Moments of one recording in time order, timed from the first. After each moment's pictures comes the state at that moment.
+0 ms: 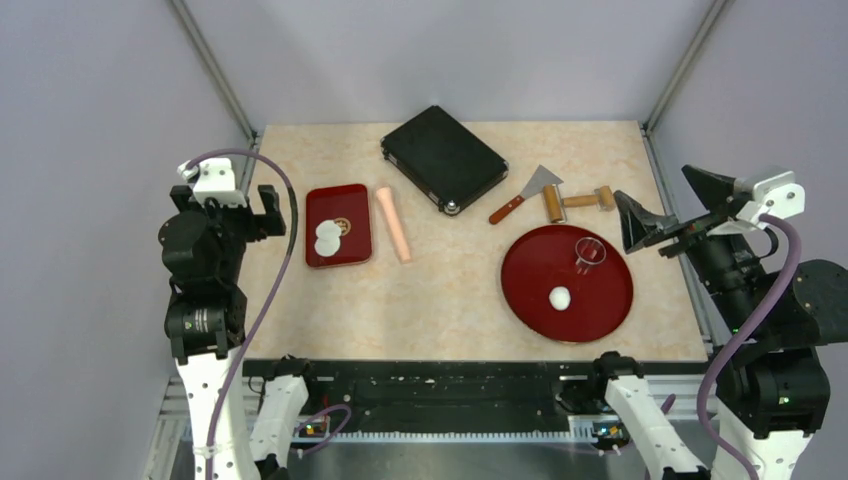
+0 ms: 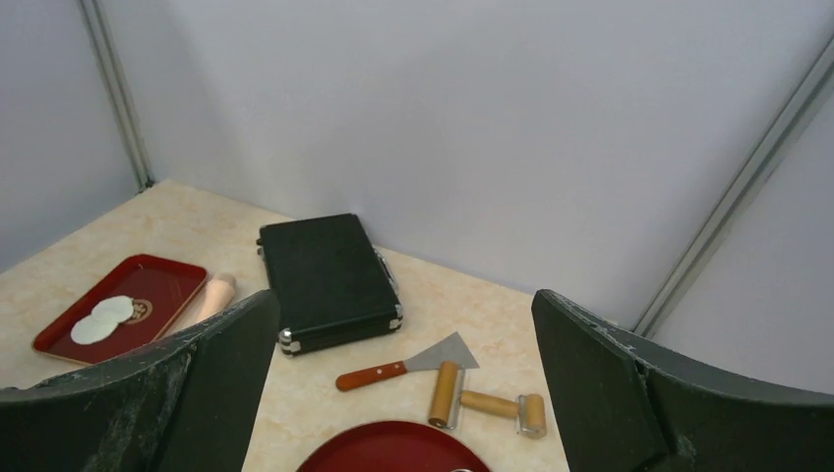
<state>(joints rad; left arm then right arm) 0.15 0.71 1.17 -0.56 0.06 0.10 0.04 0.62 1.49 -0.64 -0.28 -0.08</state>
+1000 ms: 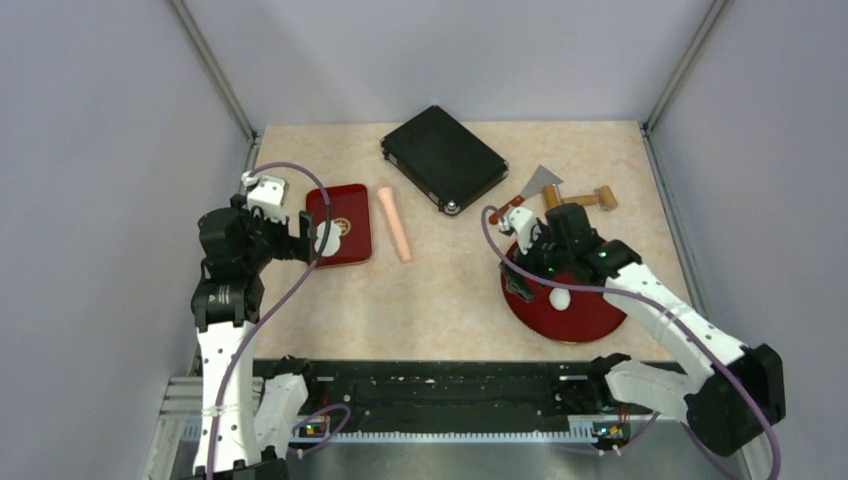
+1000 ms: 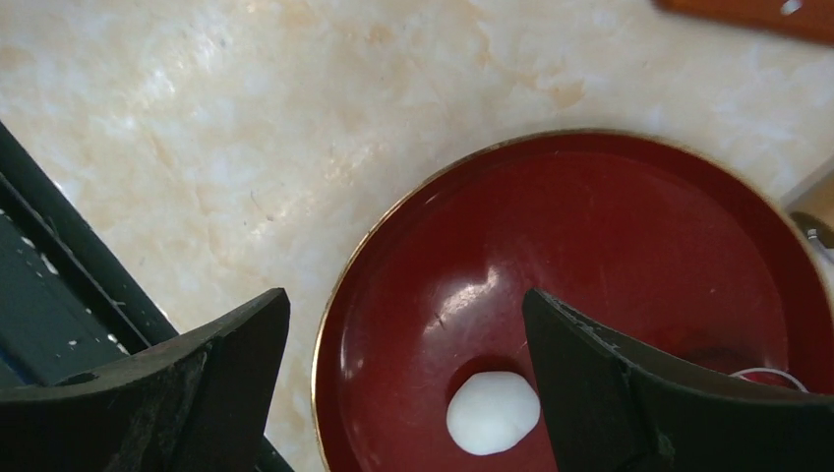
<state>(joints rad) 0.16 0.75 0.94 -0.56 0.33 0.24 0.47 1.04 0.83 -0.61 -0.31 -0.35</state>
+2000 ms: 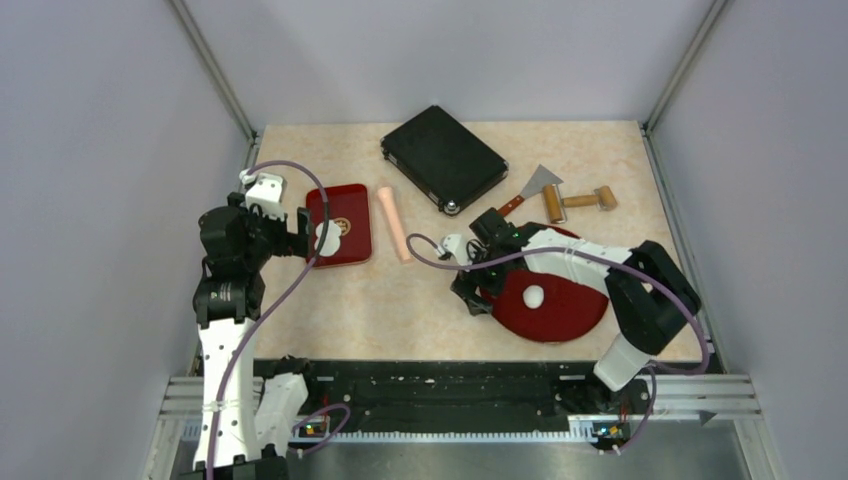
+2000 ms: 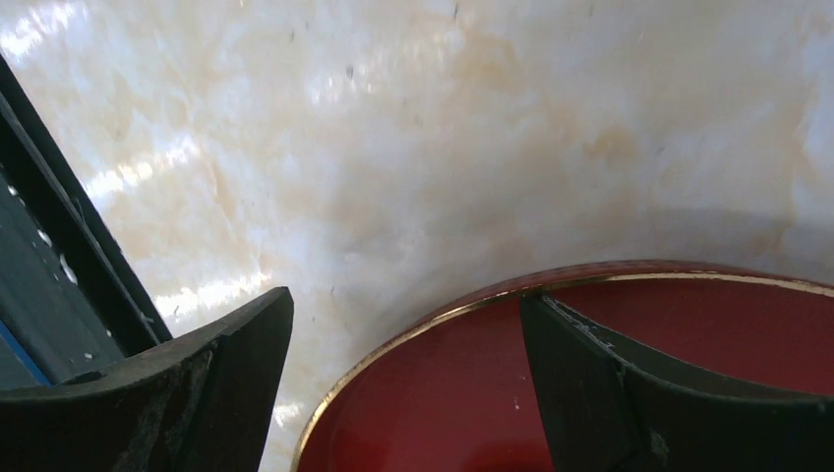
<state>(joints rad) 0.16 0.76 0.92 -0.52 0.29 0.24 0.71 1.60 0.96 -0.57 -0.35 -0.43</state>
